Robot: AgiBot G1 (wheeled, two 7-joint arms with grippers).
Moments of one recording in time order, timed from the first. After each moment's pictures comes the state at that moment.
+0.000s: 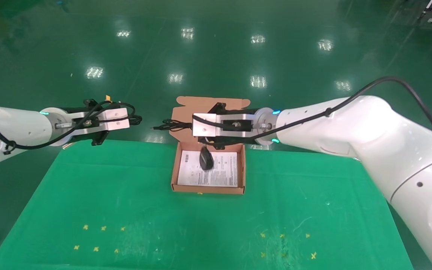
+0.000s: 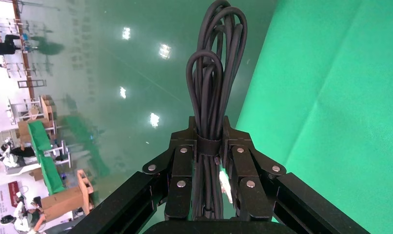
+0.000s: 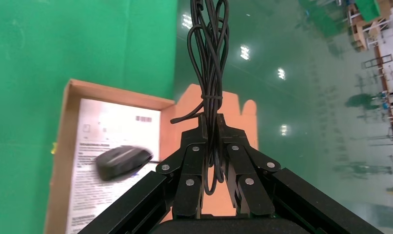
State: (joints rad) left arm -1.53 1.04 0.75 -1.05 2.48 0.91 -0.47; right arm 1.71 -1.37 -1.05 0.49 -1.33 -0.73 -0.43
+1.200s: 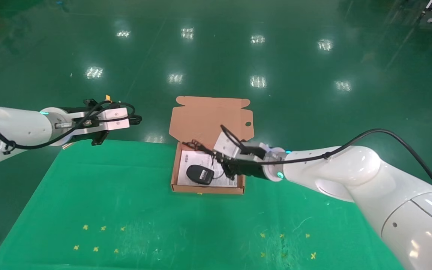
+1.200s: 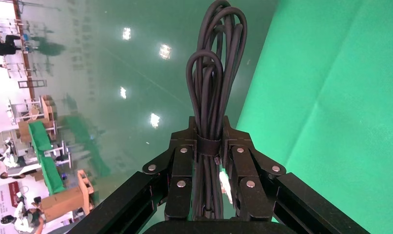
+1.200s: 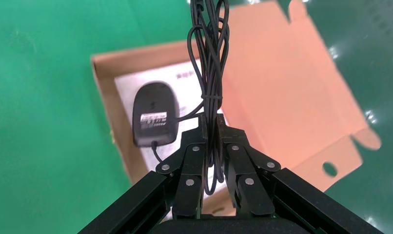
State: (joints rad) left arm -1.53 1.04 0.75 -1.05 2.48 0.91 -0.47; right arm 1.60 -1.37 -1.28 0.38 -1.03 -0.59 -0.18
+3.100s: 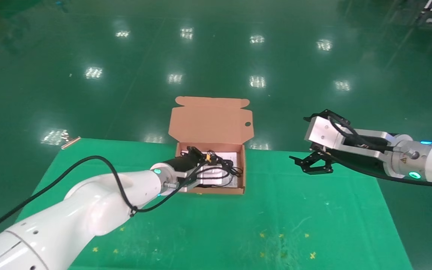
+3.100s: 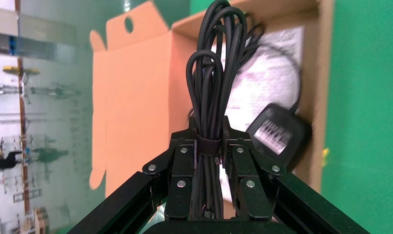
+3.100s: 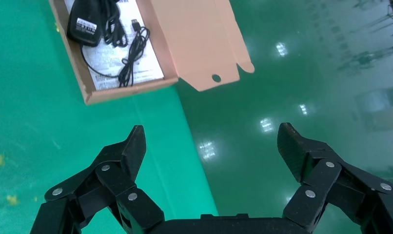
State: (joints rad) left arm -1.41 1.37 1.15 -0.72 2.16 0.36 -0.27; right arm 1.80 -0.61 -1.51 1.28 -1.35 -0.47 0.29
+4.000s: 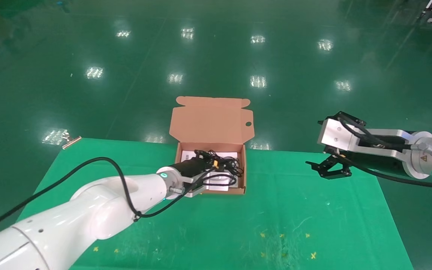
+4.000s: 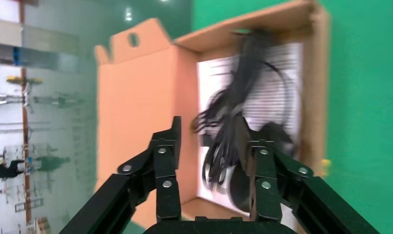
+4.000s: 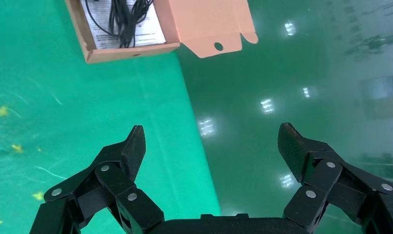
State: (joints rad) left arm -1.45 1.35 1.26 -0.76 2.06 0.31 -0.28; right arm 1.88 -0.58 -1.55 1.33 -1.47 -0.54 0.40
